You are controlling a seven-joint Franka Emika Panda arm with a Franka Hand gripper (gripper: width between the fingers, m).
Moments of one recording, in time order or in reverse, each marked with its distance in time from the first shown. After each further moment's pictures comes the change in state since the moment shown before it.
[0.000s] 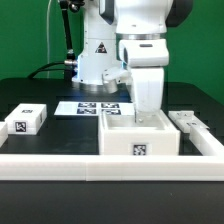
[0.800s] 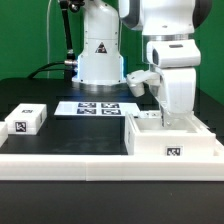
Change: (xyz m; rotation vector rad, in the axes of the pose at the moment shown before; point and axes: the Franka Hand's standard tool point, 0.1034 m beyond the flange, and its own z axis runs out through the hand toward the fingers) arm 0.045 0.019 0.002 -0.027 0.021 0.019
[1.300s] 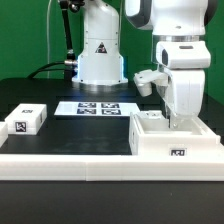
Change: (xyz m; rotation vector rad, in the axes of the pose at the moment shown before) arm 0.002 0.000 0.001 0.012 -0.036 0.014
